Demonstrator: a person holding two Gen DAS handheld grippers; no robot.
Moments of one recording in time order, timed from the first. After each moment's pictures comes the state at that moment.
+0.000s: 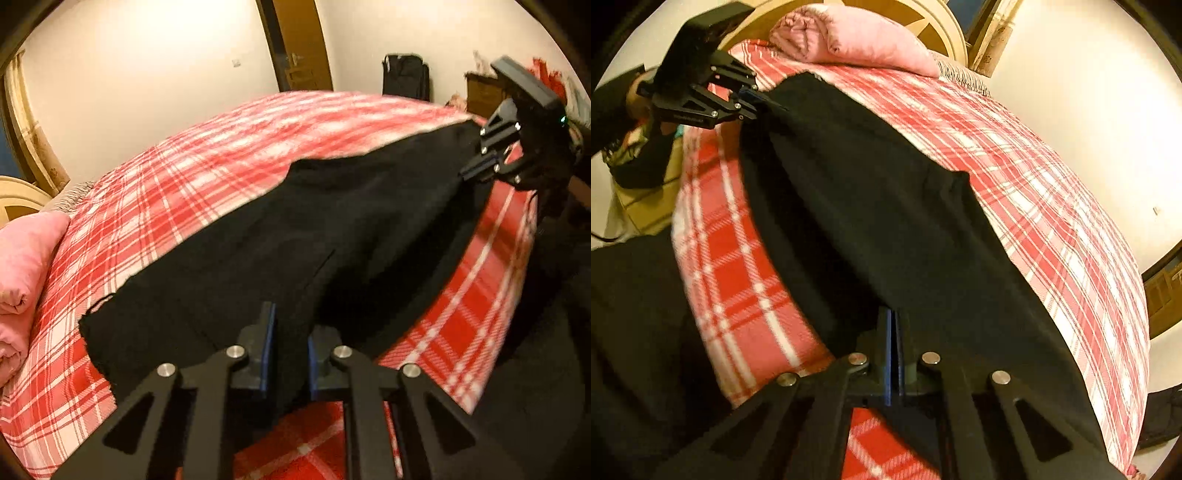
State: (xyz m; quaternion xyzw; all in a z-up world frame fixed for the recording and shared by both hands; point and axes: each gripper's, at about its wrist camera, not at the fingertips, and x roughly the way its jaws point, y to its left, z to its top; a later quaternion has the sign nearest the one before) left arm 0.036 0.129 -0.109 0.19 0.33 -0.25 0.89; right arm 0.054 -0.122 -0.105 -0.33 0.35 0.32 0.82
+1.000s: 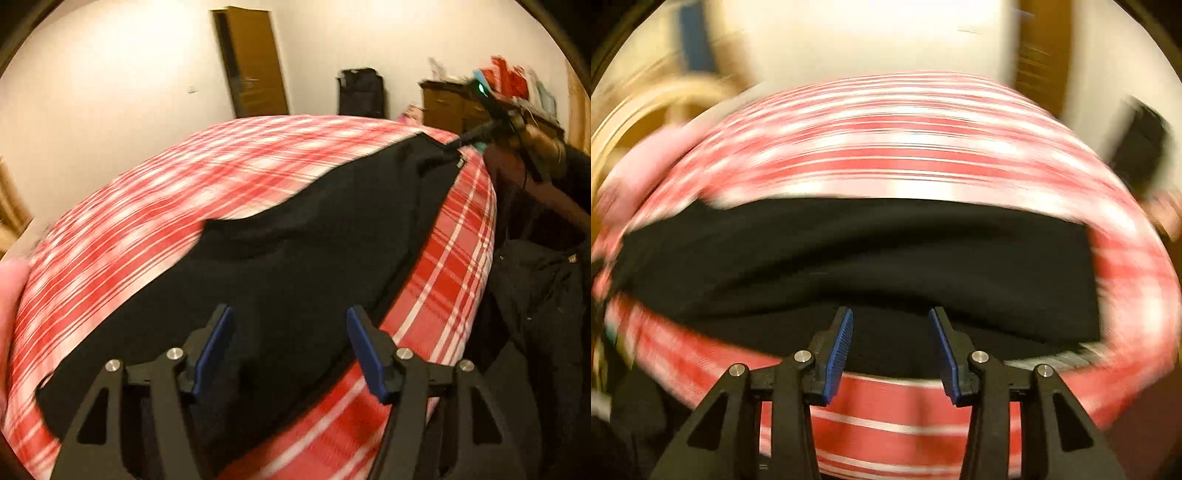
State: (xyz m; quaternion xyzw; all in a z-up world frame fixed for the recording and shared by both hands) left arm 0.036 0.024 -0.104 0.20 0.30 -0.33 0.87; right arm 0.059 -0.436 -0.087 0.04 0.43 0.01 0.90
